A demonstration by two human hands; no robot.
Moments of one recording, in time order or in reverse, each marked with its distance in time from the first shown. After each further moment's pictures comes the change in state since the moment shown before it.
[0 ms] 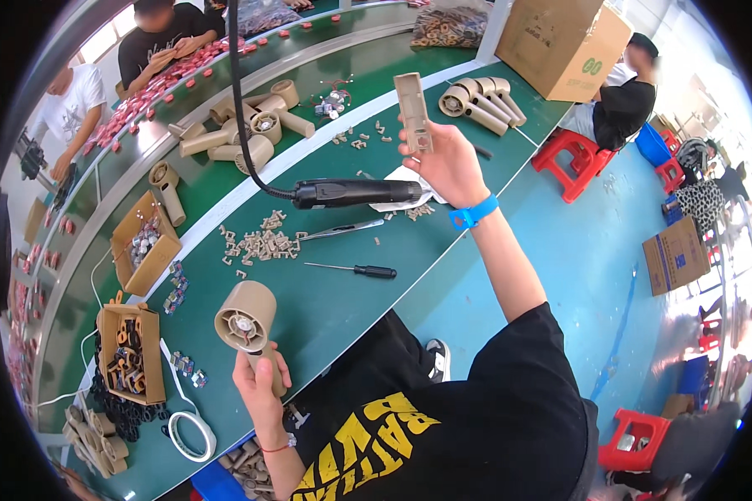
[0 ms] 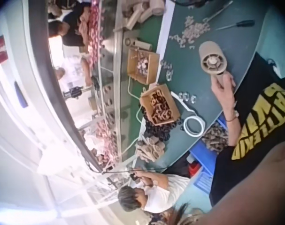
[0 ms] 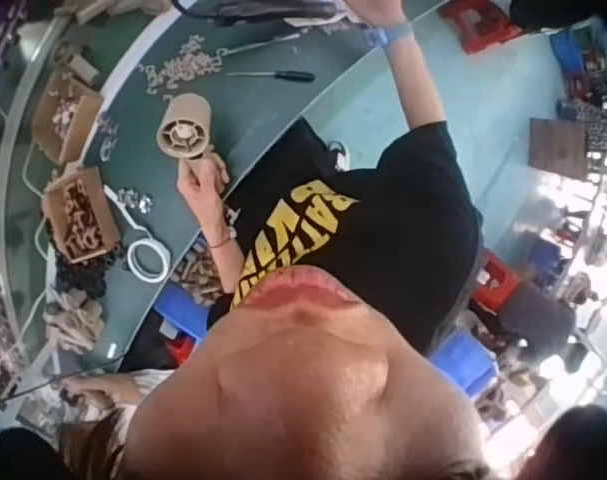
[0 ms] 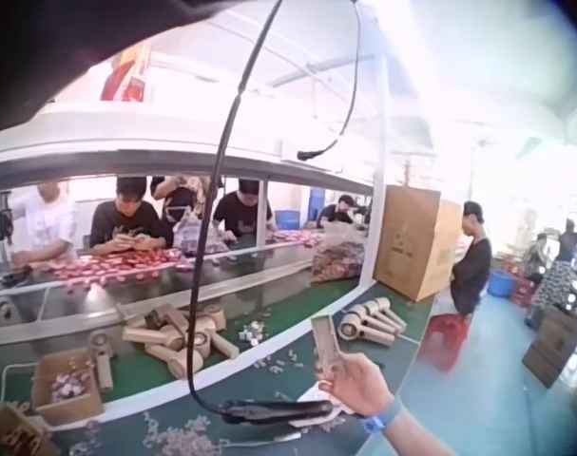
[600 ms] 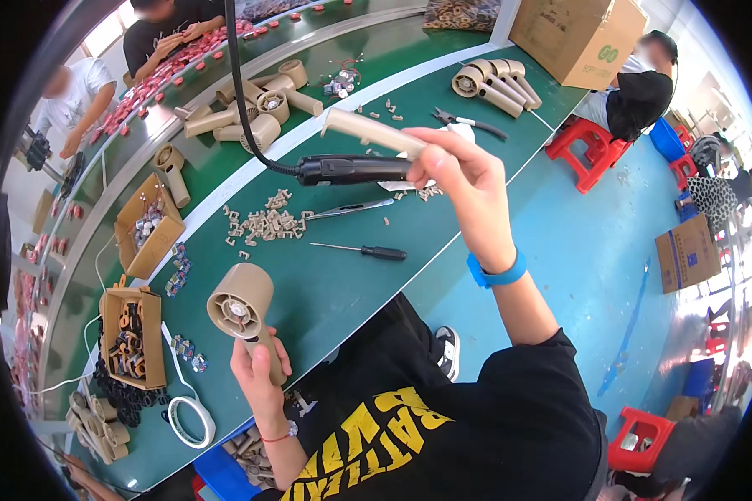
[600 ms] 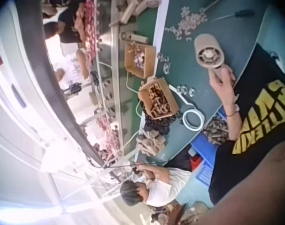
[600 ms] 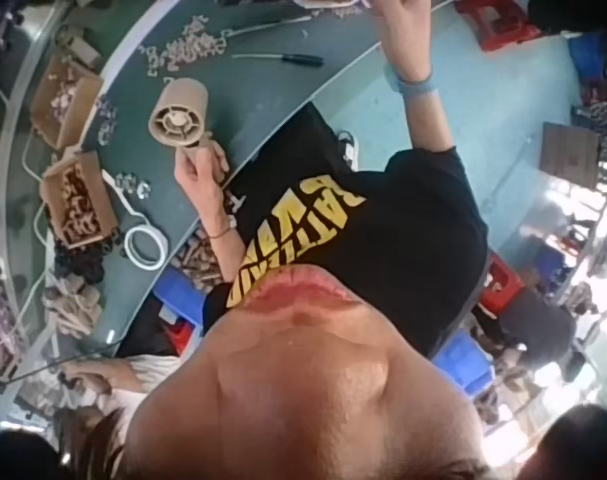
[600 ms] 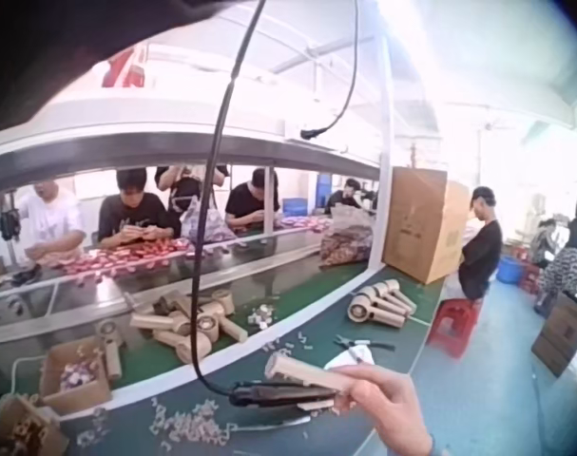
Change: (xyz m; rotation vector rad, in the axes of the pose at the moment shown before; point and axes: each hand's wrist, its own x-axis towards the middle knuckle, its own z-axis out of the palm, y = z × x) left_hand -0.001 0.001 0.001 0.008 0.010 0.019; right_hand -0.077 0.010 0.080 -0.713 0.138 -0.363
